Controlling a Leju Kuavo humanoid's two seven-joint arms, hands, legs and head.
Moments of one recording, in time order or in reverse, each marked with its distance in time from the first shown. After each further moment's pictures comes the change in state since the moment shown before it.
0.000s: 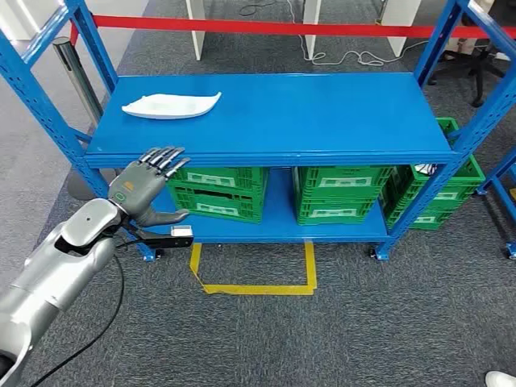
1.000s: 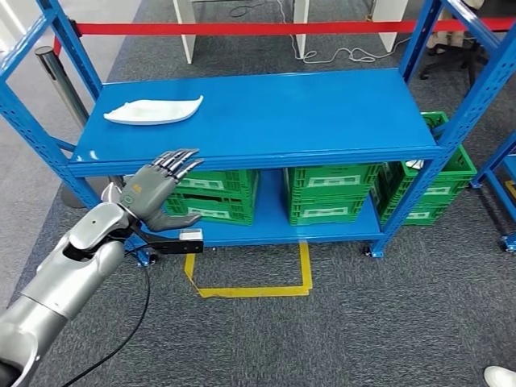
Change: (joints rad) left arm 0.032 -0.034 0.019 -0.097 0.137 -0.061 -0.032; right arm -0.011 -0.001 0.003 0.002 0.056 -0.083 0.077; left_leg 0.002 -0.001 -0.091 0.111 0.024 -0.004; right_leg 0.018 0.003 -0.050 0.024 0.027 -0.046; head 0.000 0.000
